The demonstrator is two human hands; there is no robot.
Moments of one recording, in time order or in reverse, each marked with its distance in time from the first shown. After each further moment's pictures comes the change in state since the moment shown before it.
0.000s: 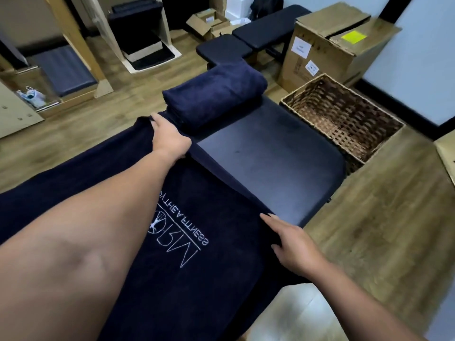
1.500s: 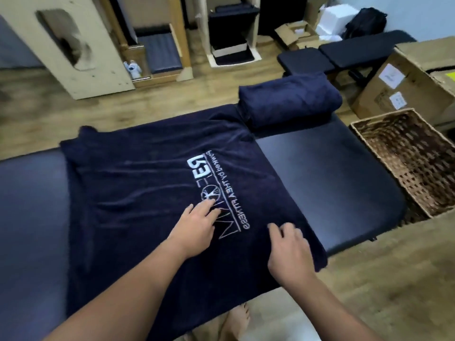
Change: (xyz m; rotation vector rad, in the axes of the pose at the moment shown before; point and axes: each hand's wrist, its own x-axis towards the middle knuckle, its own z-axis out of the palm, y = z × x) left_hand -0.202 -0.188 0.007 0.724 -0.158 0.448; right_hand 0.010 -0.051 0.041 -0.454 0.169 -0.198
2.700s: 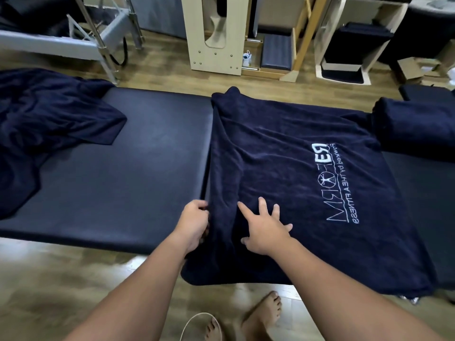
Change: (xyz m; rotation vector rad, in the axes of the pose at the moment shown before) left_hand -0.267 -0.100 -0.007 -1.417 0.391 -1.169; right_hand -0.055 -0.290 0.023 -0.104 -0.580 -0.390
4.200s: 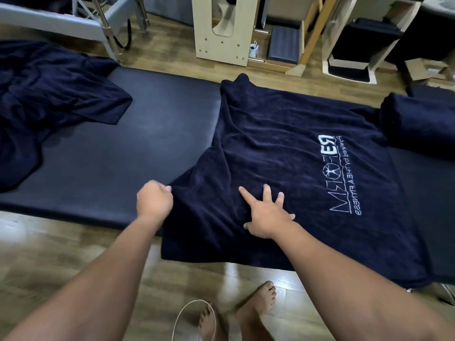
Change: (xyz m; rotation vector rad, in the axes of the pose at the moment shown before) left_hand 0.012 -0.013 -0.083 0.513 0.507 0.196; right_hand 0.004 -0.007 0.003 0.004 -0.020 0.031
